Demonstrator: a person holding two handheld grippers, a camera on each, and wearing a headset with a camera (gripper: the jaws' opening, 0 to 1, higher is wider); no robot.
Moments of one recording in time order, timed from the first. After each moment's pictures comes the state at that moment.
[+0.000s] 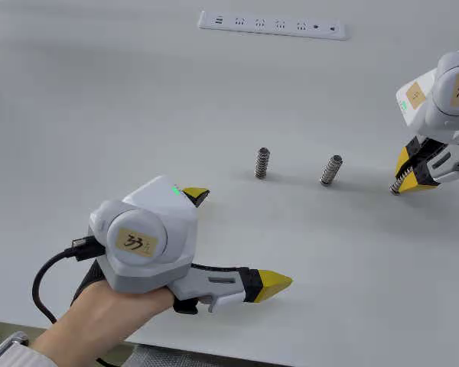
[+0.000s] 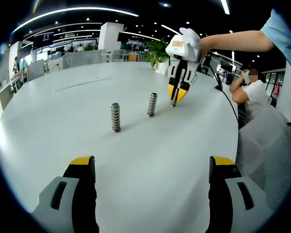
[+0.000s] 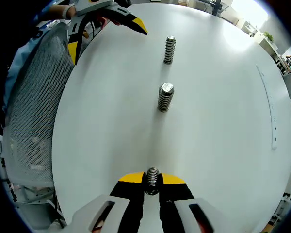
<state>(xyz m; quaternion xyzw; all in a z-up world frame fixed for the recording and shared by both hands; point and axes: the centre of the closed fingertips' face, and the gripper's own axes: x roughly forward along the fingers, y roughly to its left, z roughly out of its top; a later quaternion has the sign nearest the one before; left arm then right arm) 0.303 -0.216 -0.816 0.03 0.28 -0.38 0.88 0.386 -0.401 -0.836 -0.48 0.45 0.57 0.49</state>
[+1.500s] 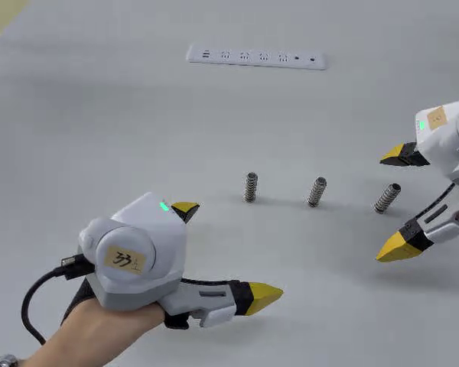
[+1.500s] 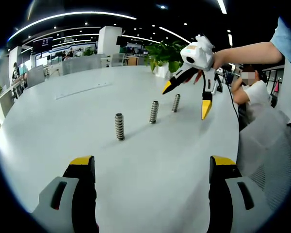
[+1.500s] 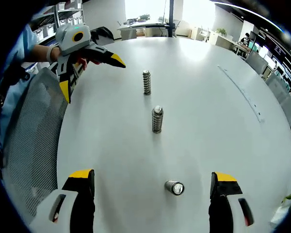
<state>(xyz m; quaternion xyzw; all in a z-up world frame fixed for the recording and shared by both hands) 0.310 -0.212 -0.799 0.04 0.27 -0.38 0.88 0.374 -0.388 -0.826 -0.30 0.40 0.54 0.68</state>
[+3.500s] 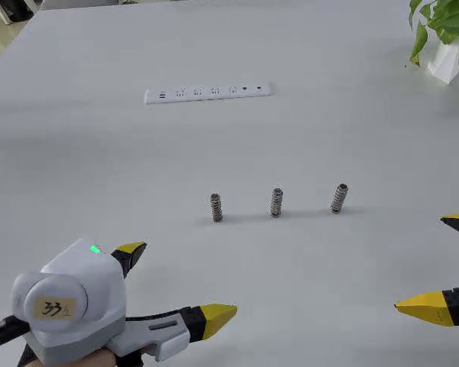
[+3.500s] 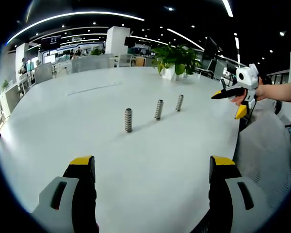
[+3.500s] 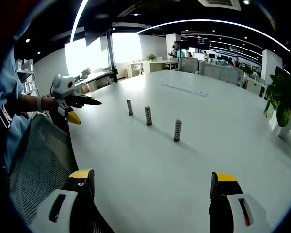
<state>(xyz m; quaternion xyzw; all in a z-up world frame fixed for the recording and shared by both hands) 0.291 -0.187 -0.792 0.03 0.27 -0.35 0.90 0.273 -0.449 -0.782 -0.08 0.32 0.37 0.87</state>
